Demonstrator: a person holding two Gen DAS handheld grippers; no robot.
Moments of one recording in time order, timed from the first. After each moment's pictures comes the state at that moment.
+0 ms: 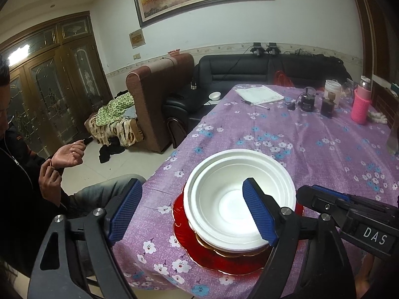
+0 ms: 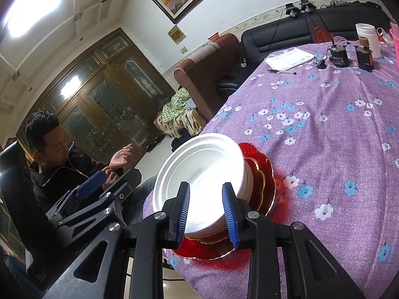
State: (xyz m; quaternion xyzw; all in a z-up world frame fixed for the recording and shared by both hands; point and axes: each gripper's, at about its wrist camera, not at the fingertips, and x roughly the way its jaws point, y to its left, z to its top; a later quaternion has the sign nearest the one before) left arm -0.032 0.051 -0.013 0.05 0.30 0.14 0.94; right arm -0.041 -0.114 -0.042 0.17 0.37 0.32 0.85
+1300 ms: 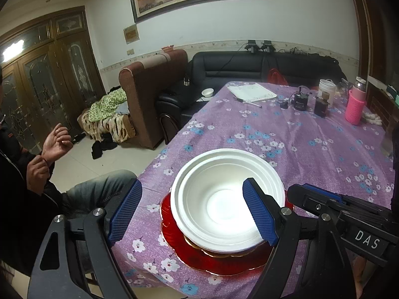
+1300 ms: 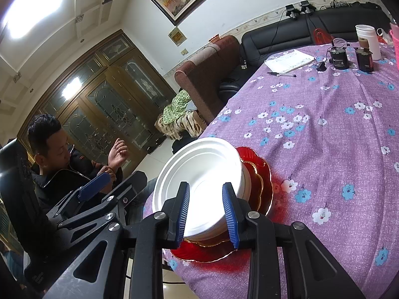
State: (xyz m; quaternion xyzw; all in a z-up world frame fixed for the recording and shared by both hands) left arm -0.024 0.043 -0.014 0.03 0.31 0.12 0.94; right arm -0.039 -0.118 -0.040 0.17 0.37 0.32 0.86
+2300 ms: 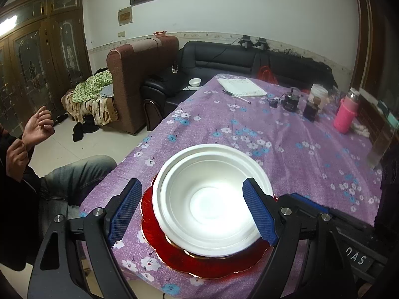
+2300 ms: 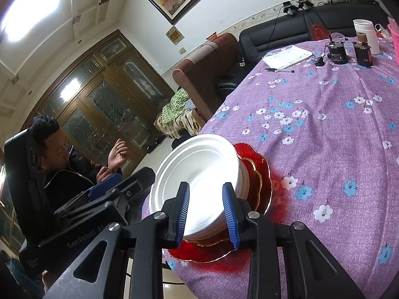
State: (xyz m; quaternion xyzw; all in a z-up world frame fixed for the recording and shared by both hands) left arm -0.014 0.059 -0.016 -0.03 0.33 0.08 0.94; right arm -0.036 -0.118 -0.048 0.18 0.38 0.31 0.85
